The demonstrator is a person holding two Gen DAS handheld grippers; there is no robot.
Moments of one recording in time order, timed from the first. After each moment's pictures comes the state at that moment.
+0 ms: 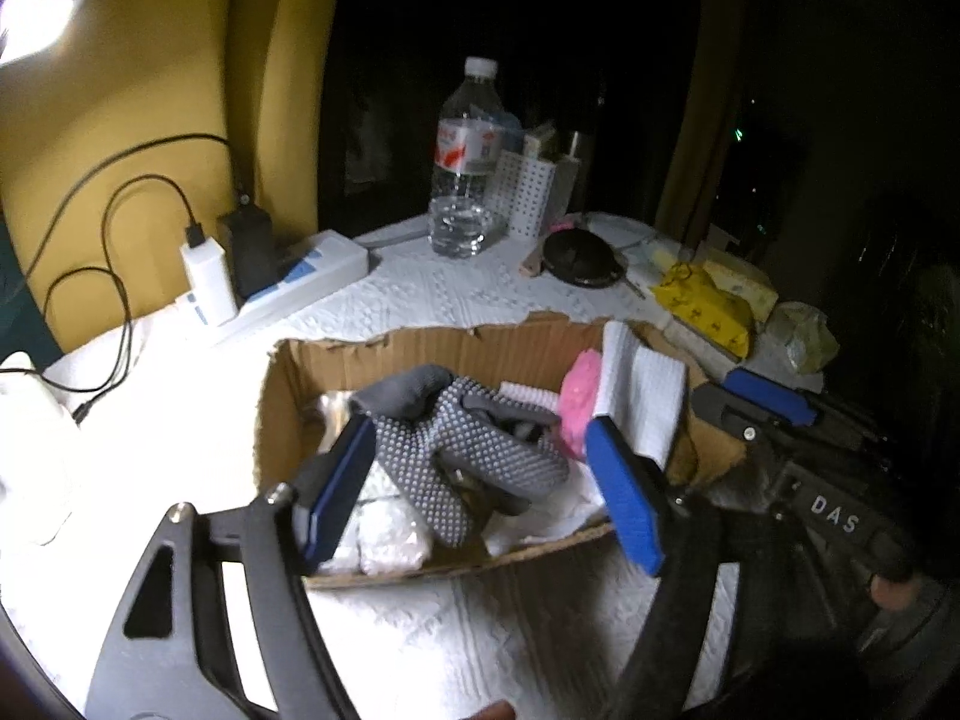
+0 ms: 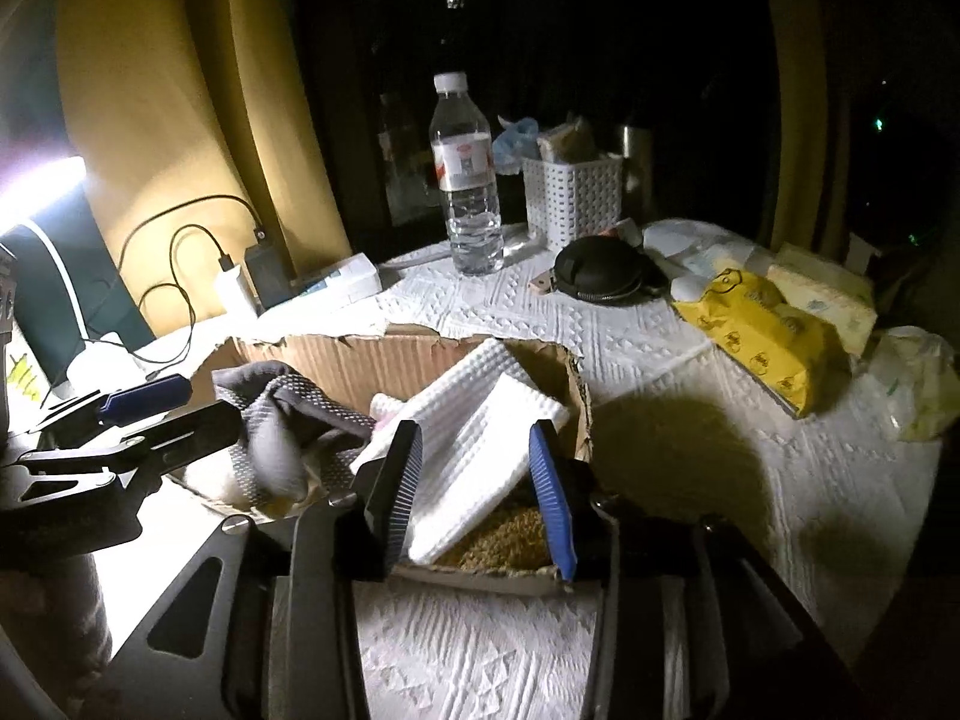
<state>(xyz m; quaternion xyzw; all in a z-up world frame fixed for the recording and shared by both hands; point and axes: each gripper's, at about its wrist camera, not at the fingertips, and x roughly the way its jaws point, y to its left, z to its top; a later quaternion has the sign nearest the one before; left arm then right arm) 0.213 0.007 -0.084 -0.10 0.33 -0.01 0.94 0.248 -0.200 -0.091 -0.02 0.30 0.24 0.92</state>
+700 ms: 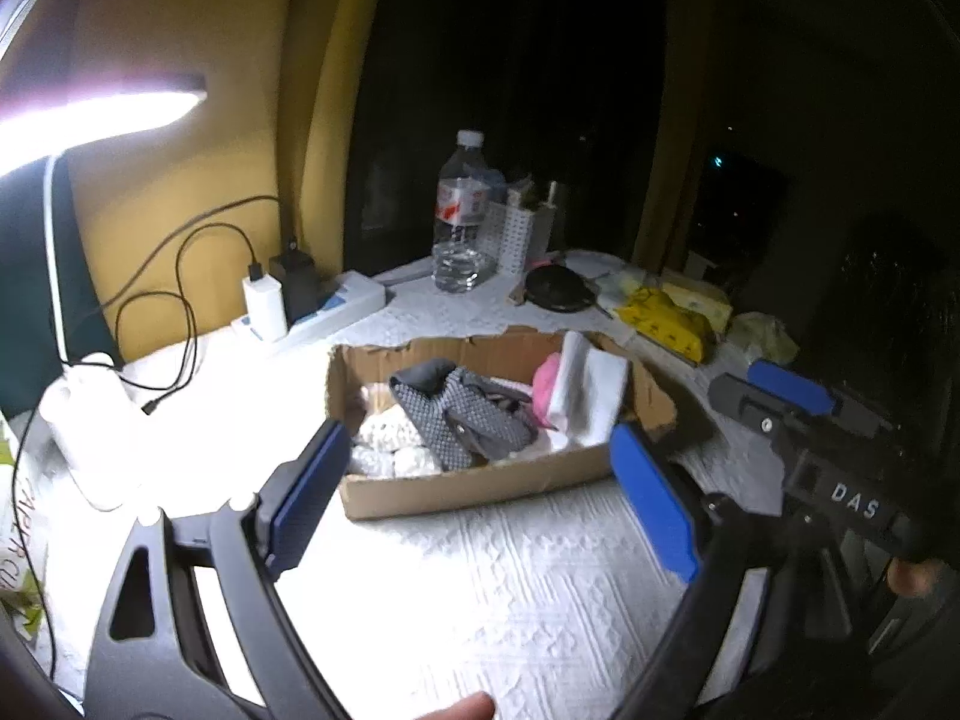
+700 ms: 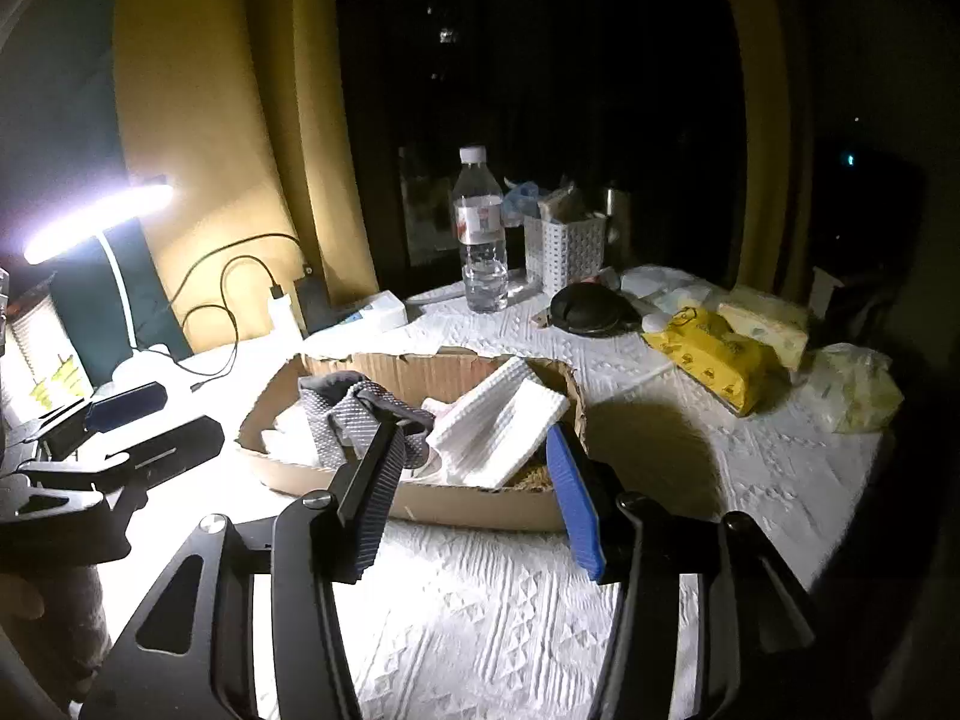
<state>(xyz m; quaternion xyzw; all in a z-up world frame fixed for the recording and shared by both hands) 0.120 0.006 -0.042 -0.08 0.28 -0.02 0.96 0.156 -0.209 -0.047 -0.02 0.25 0.22 0.94</state>
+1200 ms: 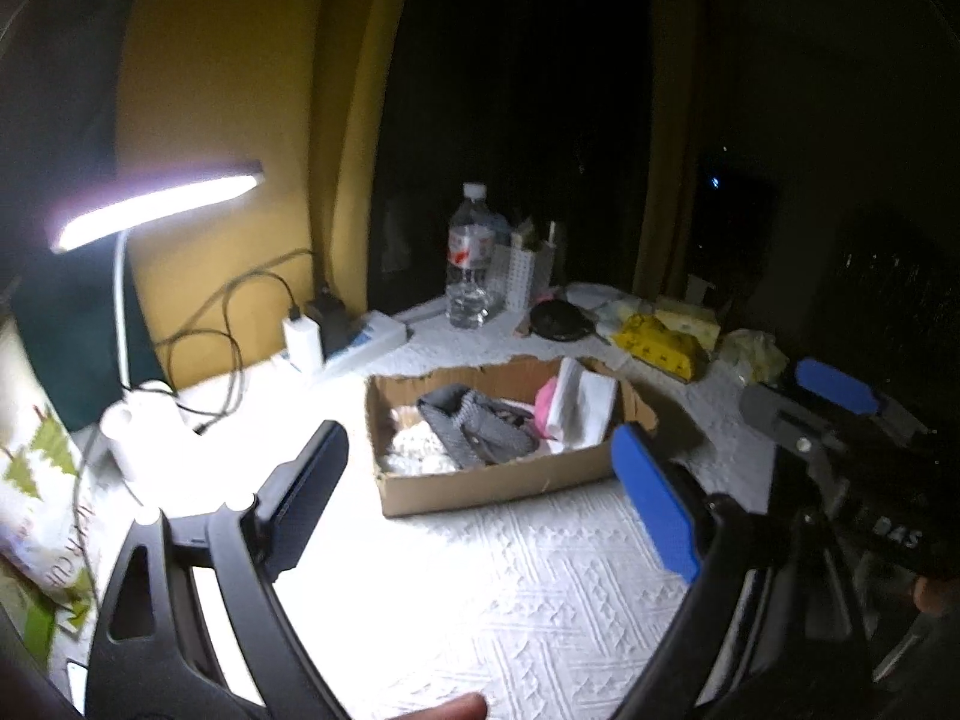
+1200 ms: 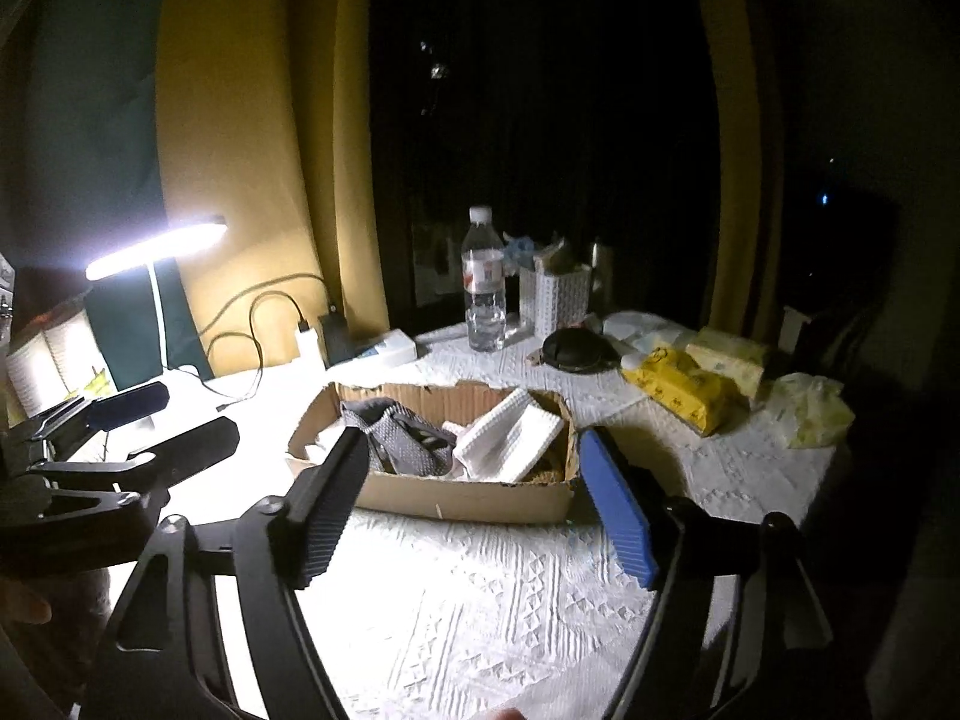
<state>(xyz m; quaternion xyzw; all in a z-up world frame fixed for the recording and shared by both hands) 0.063 0.010 -0.006 -0.06 0.23 0.00 0.97 0.082 -0.208 -0.008 -0.03 0.19 0.19 0.96</state>
